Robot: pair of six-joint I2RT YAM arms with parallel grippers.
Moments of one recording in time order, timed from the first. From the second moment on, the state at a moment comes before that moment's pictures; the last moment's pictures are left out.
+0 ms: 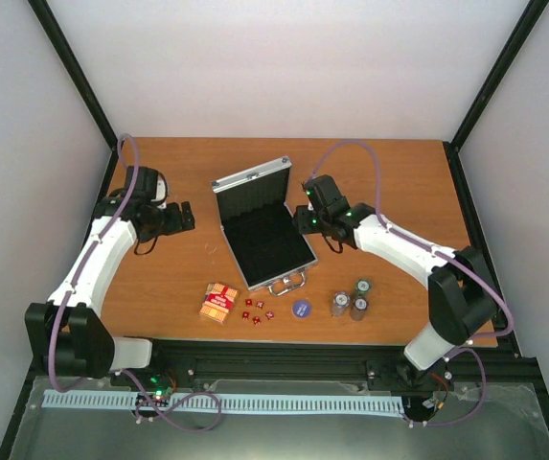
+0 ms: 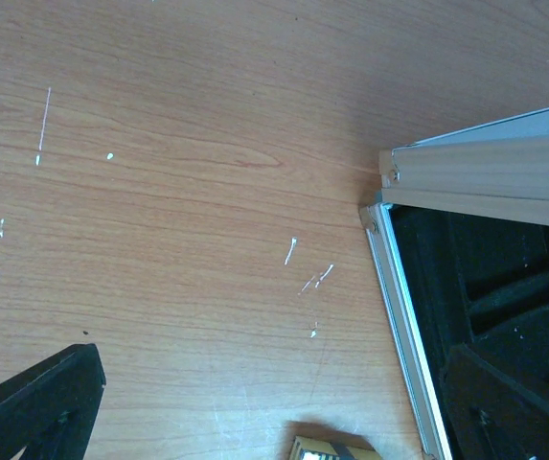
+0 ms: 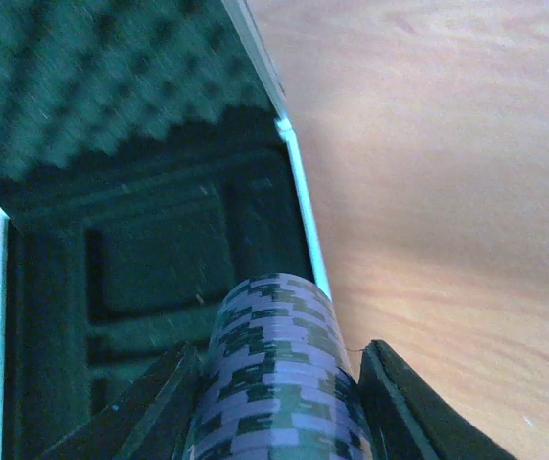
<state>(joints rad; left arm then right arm) -0.08 1.31 1.13 -0.88 0.10 -0.34 0.63 1.58 1.16 -0.45 0.08 0.40</state>
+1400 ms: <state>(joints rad) -0.08 1.40 1.12 -0.86 0.13 -0.34 0.63 1.93 1.14 0.12 0.07 0.49</state>
